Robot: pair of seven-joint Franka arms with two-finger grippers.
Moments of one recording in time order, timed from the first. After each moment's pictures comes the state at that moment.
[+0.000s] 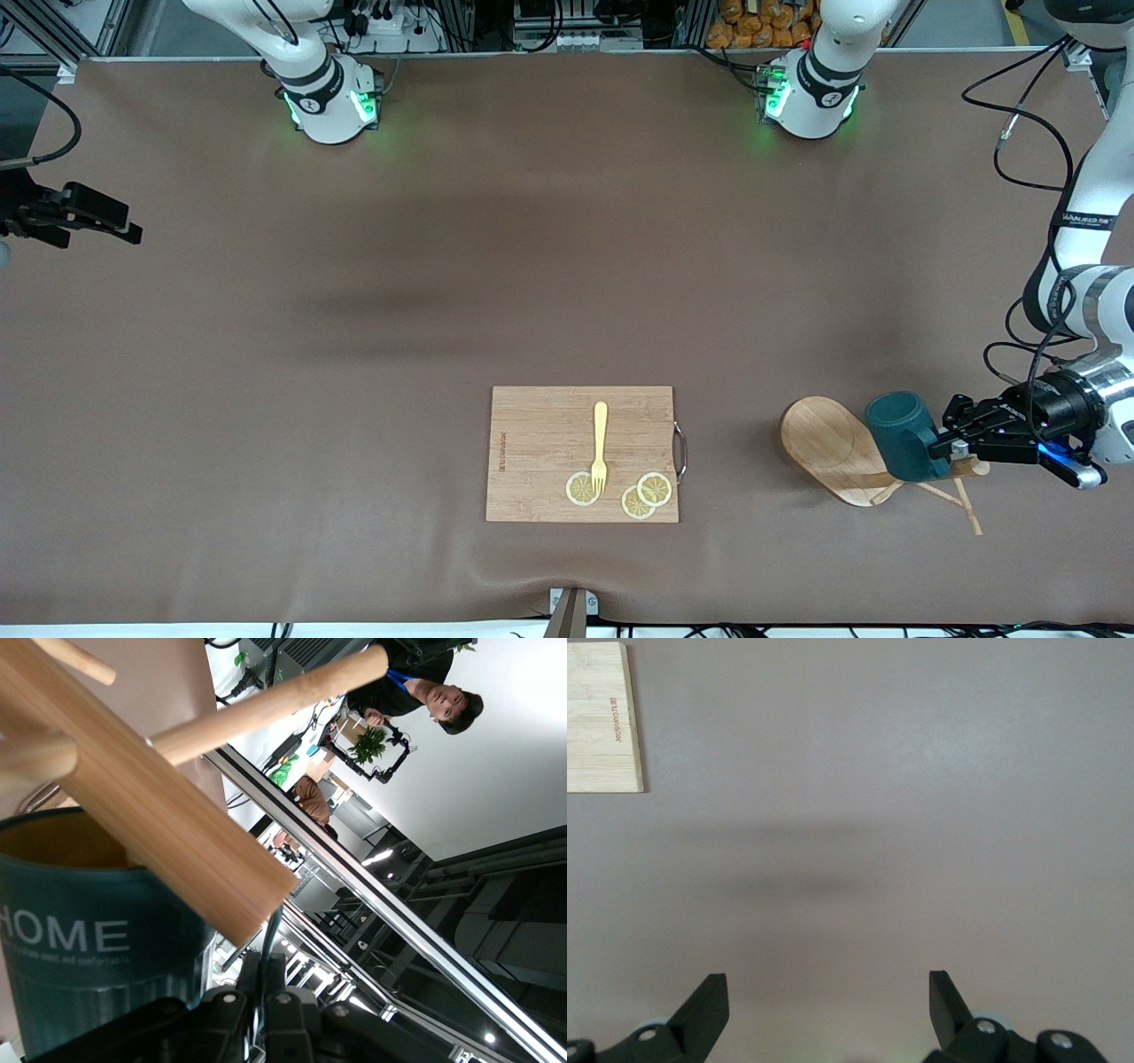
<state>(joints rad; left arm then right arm) 0.83 0.86 -0.81 -1.46 -1.01 2.02 -0.25 -0.04 0.03 -0.04 -1.53 0.08 1.48 -0.08</state>
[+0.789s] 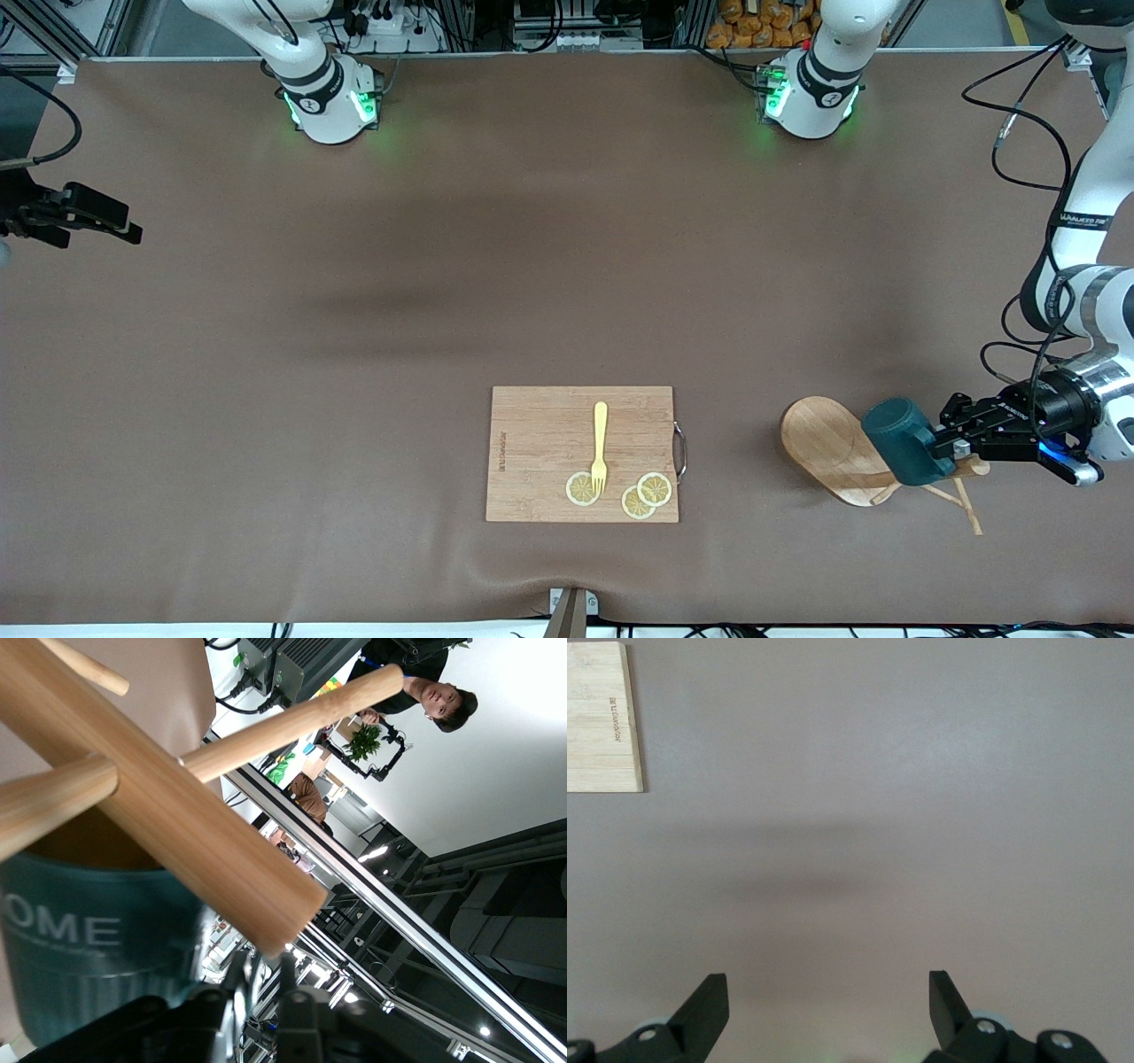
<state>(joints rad) 0.83 0.87 -0.81 -1.47 -1.02 2.02 -0.22 -0.04 0.03 -0.04 -1.53 0.08 1.48 -0.08</state>
